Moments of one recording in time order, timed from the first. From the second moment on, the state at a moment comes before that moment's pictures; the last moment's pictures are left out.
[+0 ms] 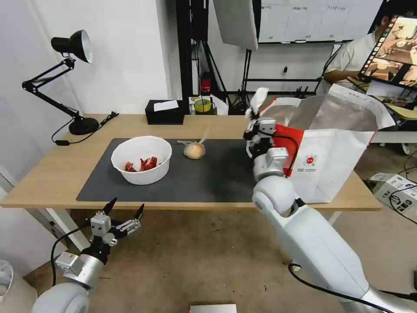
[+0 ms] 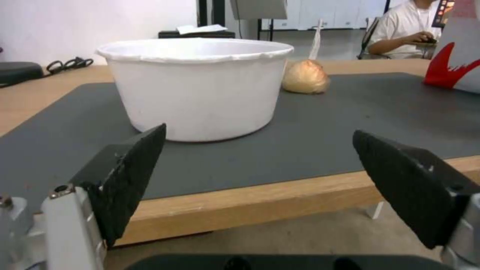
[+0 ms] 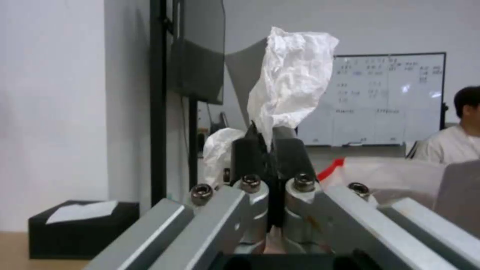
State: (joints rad) left arm 1.65 -0.97 -0.60 -2.00 -0.54 -0.20 0.06; right arm -0.68 1.15 -0.01 1.84 0.37 -0.07 0.55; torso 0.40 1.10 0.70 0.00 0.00
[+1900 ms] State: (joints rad) left arm 1.68 -0.97 -0.59 -2.03 -0.53 -0.19 0.06; right arm -0.65 1.05 0.10 1.97 0.56 -0.24 0.83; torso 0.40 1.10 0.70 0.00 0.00
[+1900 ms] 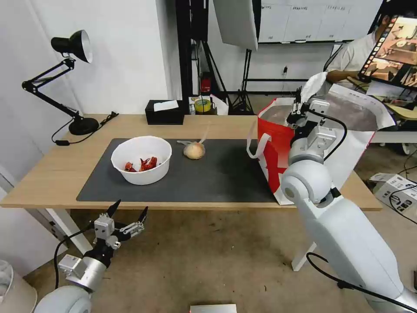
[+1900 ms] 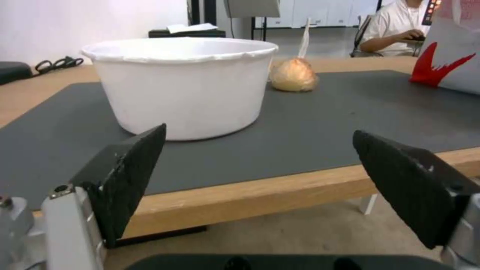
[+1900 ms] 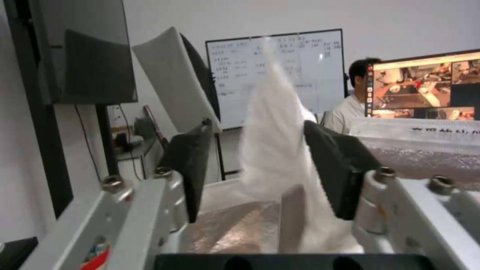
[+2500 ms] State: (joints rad) left arm 1.68 -0.97 -0.60 -2.04 -0.54 -0.19 0.06; right arm -0.65 1.02 0.10 1.98 0.62 -0.26 0.82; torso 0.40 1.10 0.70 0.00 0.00
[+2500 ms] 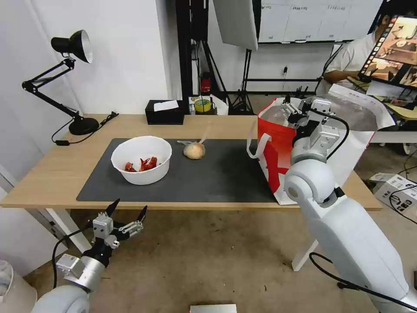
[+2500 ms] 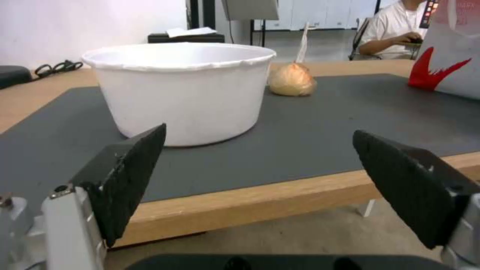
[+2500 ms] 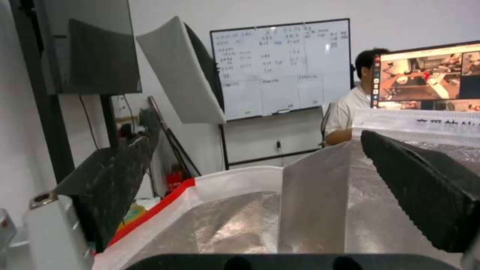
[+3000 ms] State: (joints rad) left arm 1.71 -0.96 -0.62 -2.06 -0.54 -0.19 0.06; right arm -0.63 0.98 0.12 2.03 0.70 -0.21 0.68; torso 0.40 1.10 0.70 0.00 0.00
